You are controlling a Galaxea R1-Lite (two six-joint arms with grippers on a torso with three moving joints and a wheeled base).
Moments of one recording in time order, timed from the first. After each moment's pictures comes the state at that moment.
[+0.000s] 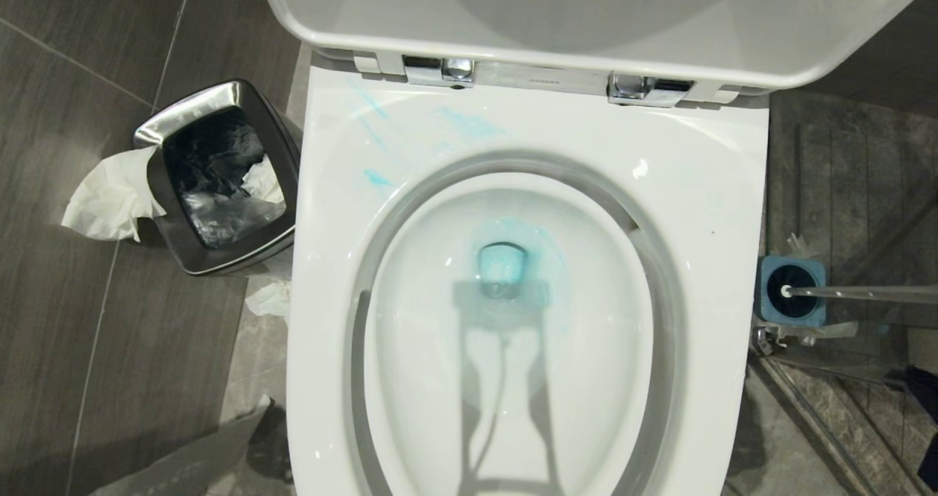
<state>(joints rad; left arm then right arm) -0.01 0.00 0.00 0.01 0.00 0.00 -0.12 1.01 0.00 -0.88 -0.01 -0.21</state>
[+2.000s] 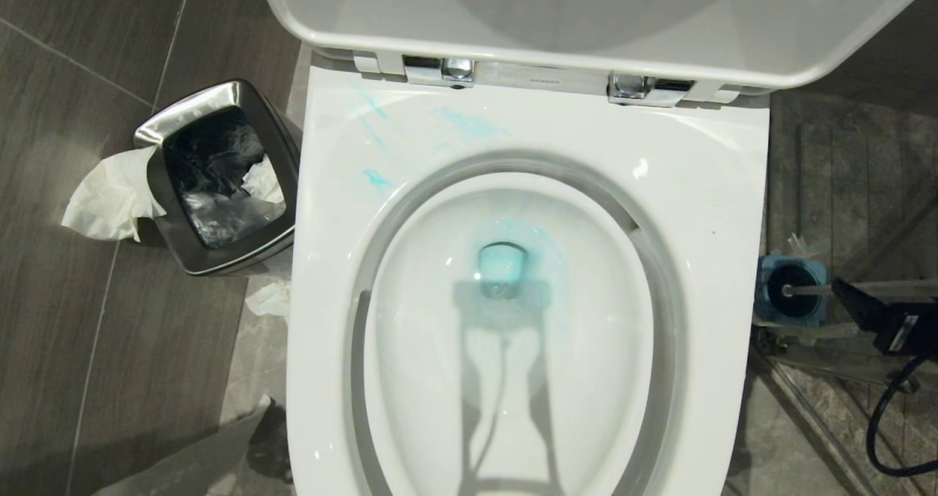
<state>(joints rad) -0.01 0.00 0.00 0.01 0.00 0.00 -0.31 1.48 -0.29 -1.10 0.13 -0.12</state>
